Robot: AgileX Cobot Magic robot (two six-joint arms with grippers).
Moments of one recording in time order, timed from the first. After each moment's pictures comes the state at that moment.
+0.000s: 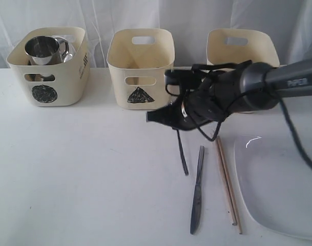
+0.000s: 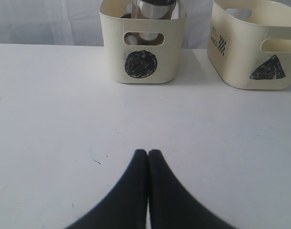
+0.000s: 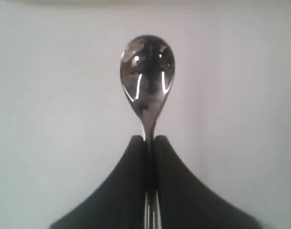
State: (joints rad) left arm -0.05 0.00 0.02 -0.26 0.25 0.18; right arm 0.40 1.96 -1.22 -0.52 0.22 0.85
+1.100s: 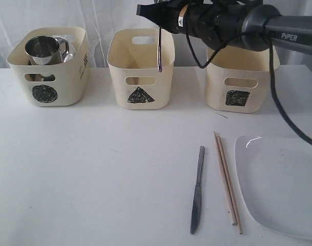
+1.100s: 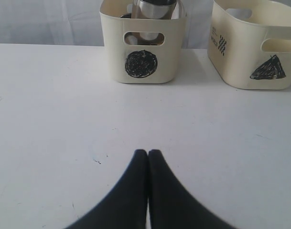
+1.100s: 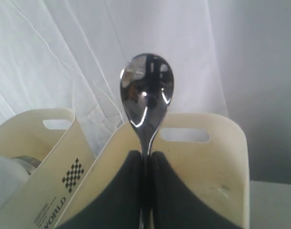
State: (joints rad) left arm -0.05 0.00 0.02 -0.26 0.25 0.18; right arm 0.27 2.13 -1.80 -0.50 -0.06 0.81
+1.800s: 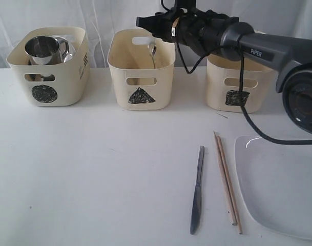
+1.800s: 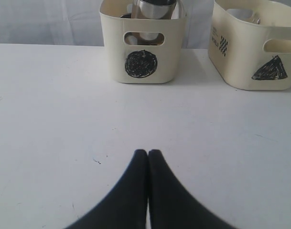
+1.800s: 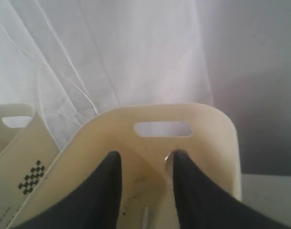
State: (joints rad) left arm -0.05 0.00 0.02 -0.26 0.25 0.18; right arm 0.26 2.32 -2.02 -0.50 0.05 0.81
